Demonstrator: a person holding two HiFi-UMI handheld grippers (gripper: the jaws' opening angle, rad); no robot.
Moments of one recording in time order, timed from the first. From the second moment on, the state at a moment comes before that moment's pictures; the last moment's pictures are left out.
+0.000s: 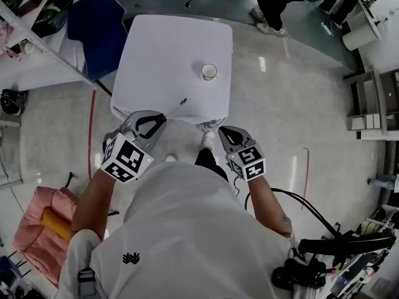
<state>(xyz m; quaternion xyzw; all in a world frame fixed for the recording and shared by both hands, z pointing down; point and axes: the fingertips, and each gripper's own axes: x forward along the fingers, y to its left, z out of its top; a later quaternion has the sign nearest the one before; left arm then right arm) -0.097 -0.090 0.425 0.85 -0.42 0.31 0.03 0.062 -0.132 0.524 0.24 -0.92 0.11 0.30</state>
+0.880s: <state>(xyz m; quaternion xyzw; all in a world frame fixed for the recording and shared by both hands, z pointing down) -0.112 -0.016 0.429 0.87 -0.39 0.31 0.03 0.023 -0.066 0.518 0.24 -0.92 0.08 0.30</state>
